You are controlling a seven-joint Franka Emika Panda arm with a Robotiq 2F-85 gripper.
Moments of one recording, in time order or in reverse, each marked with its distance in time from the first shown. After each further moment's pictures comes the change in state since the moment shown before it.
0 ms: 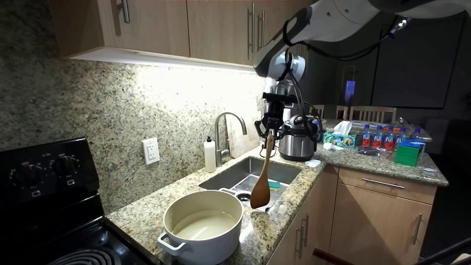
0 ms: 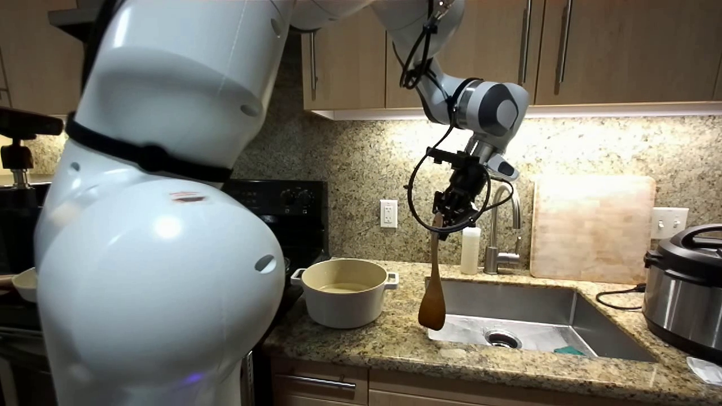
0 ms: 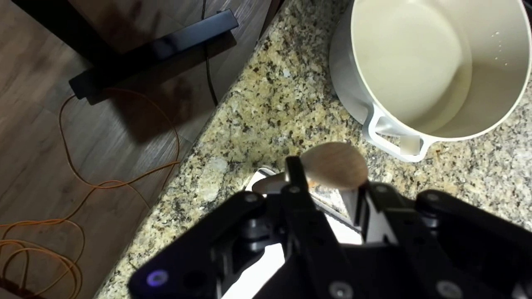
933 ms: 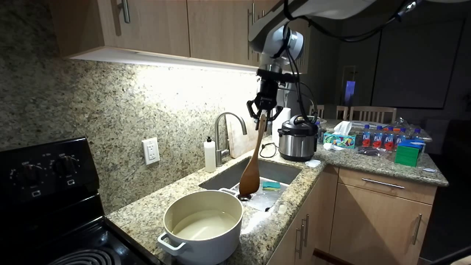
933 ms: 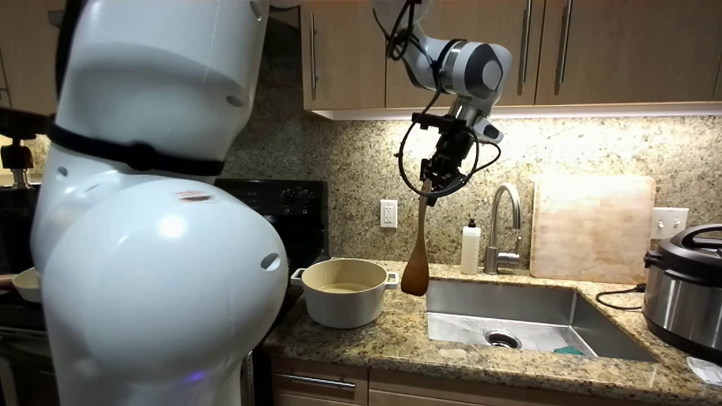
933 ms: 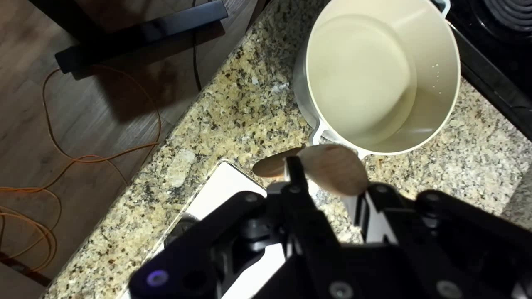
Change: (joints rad) arm 0.028 -0.101 0.028 0.050 -0.002 -0.071 -0.001
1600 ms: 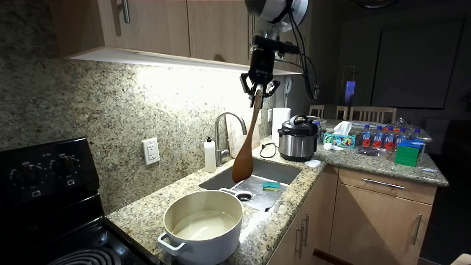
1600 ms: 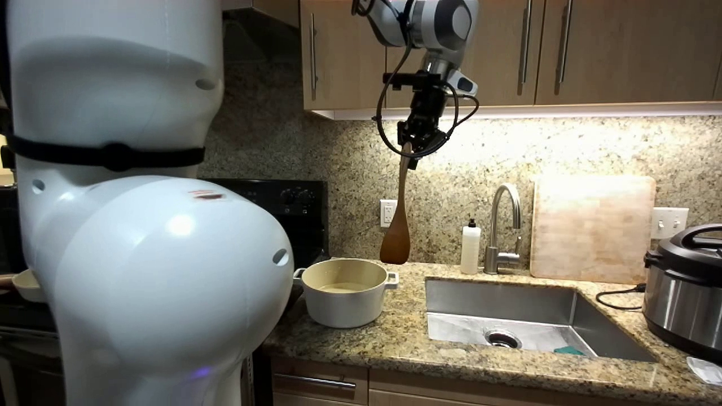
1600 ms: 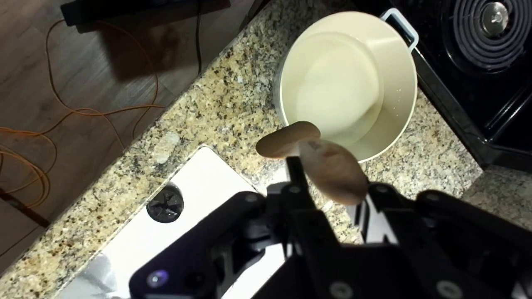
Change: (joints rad) arm 0.064 -0.192 0.032 -0.045 -0.058 -0.021 0.000
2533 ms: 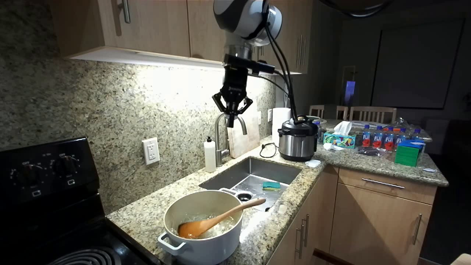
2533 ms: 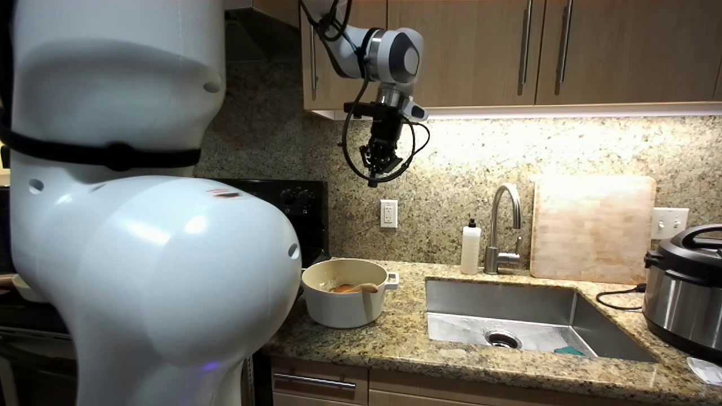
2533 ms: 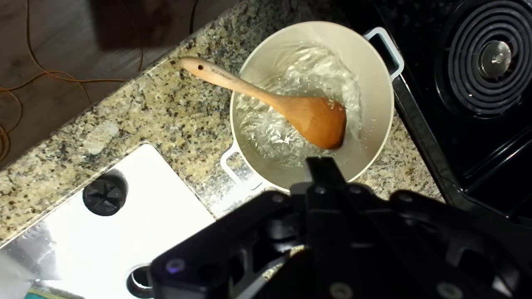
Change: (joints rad) arm 0.096 0.020 0.104 -0.108 -0.036 0.188 0.000
